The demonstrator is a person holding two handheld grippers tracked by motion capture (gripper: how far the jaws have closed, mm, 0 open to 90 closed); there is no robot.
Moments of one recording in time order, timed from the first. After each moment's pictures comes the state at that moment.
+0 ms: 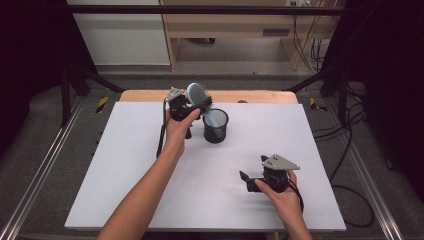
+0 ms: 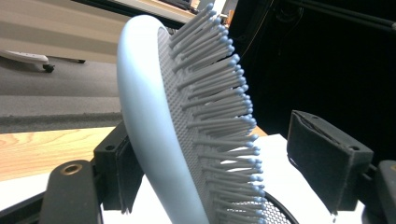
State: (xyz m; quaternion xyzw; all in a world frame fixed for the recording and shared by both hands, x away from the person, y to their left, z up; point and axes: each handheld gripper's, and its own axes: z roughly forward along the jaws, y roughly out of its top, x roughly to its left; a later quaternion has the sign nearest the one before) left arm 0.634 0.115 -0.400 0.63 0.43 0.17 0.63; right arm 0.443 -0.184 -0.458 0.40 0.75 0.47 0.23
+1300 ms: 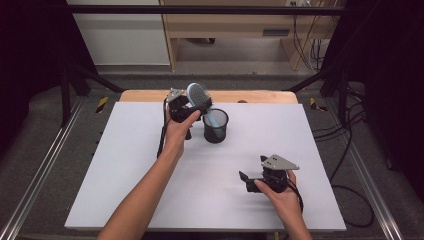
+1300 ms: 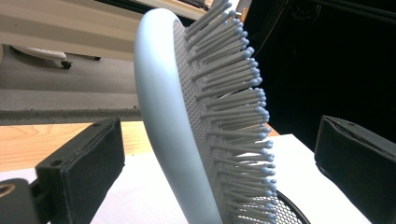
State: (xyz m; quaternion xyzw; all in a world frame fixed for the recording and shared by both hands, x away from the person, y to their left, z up) left arm 0.631 0.114 -0.401 0.62 0.45 0.19 0.61; right arm 0.443 -0.183 -0.458 0.39 0.76 0.47 0.23
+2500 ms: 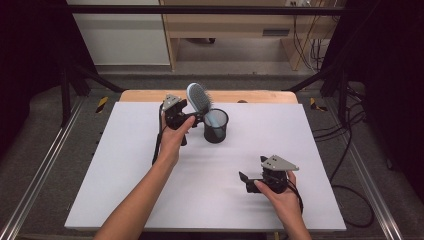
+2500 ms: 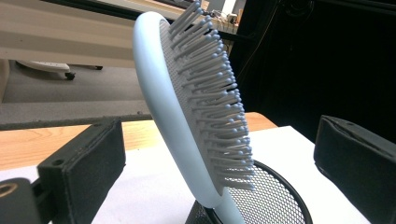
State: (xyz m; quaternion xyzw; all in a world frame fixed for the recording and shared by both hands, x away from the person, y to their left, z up) left arm 0.604 0.124 -0.401 0.63 0.43 0.21 0.61; right arm 0.442 -0.182 -0.459 0.40 0.76 0.47 0.23
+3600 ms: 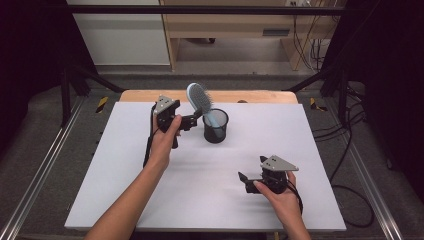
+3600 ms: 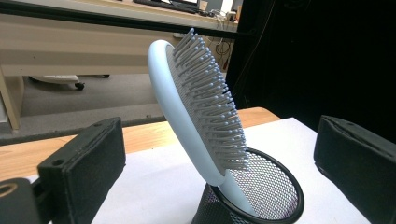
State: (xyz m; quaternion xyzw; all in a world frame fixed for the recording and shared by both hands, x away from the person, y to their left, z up) left arm 0.582 0.143 -0.385 0.65 0.40 0.24 0.60; right arm 0.440 -0.180 -0.457 0.39 0.76 0.47 0.23
